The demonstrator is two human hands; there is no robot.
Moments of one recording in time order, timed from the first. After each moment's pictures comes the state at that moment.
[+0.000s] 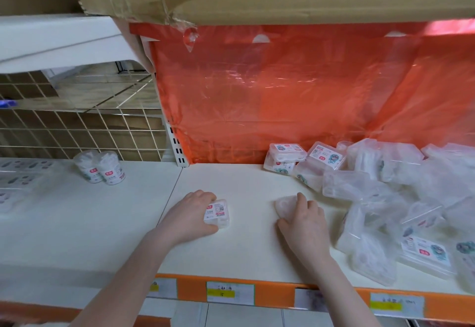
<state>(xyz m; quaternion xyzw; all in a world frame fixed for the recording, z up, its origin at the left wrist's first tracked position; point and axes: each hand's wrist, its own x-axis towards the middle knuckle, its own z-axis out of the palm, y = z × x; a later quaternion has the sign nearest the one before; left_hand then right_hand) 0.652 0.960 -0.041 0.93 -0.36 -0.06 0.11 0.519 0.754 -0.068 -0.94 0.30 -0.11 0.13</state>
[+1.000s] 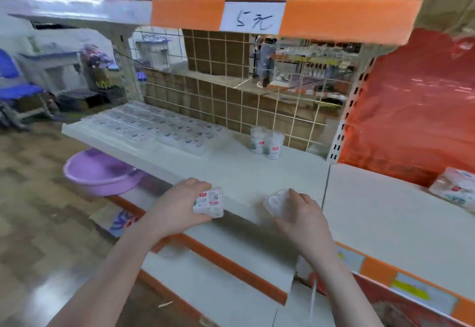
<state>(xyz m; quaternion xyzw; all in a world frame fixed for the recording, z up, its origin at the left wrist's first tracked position) 0.614 1.317 -0.009 0.97 -0.20 0.03 0.16 0.578 1.064 -0.035 -0.96 0.00 -0.13 0.25</state>
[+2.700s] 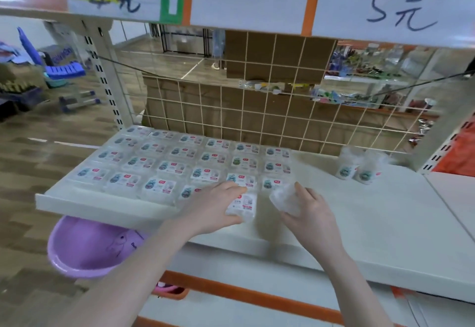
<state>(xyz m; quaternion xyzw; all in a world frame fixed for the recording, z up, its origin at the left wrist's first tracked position) 0.904 1.519 -0.045 0.90 -0.42 -0.04 0.13 0.784 1.330 -0.035 -0.95 0.18 -0.14 0.23</state>
